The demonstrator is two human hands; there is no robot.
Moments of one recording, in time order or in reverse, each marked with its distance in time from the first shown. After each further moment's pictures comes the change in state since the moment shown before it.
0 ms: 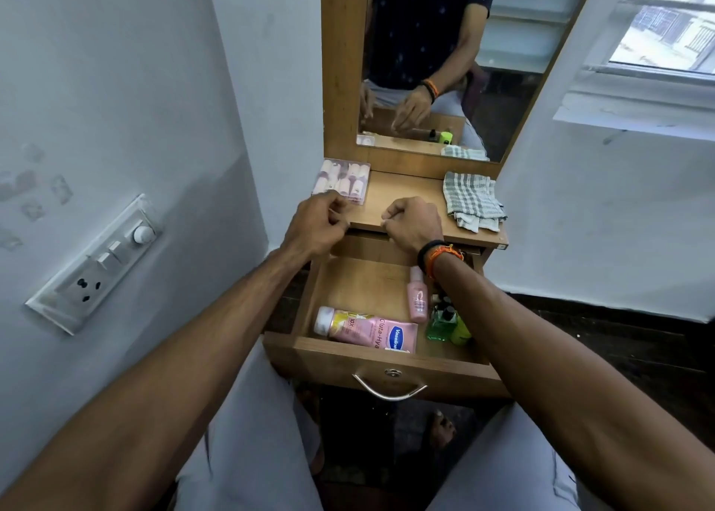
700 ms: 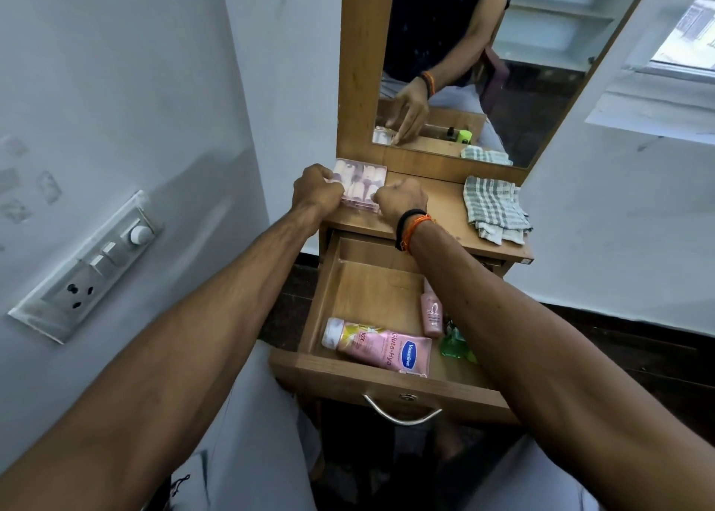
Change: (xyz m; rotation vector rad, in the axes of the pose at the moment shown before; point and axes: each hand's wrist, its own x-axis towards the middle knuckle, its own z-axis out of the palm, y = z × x) left_hand 0.068 -0.008 -0.013 -0.161 0.158 -0.453; right_hand 0.064 -0.045 0.042 0.321 0.085 0.376
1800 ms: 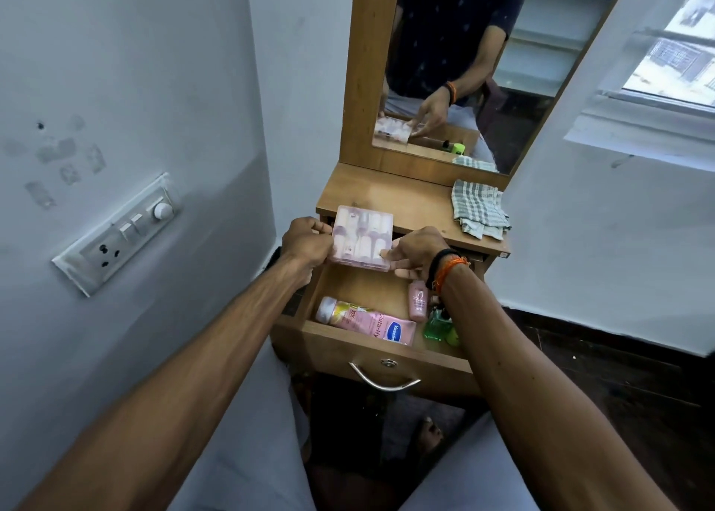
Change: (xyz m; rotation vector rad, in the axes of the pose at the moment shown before) left_hand -0.123 -0.035 -0.018 -0.278 -0.050 -0.198; right_hand -0.063 0.057 -0.068 -0.012 -0.374 0.248
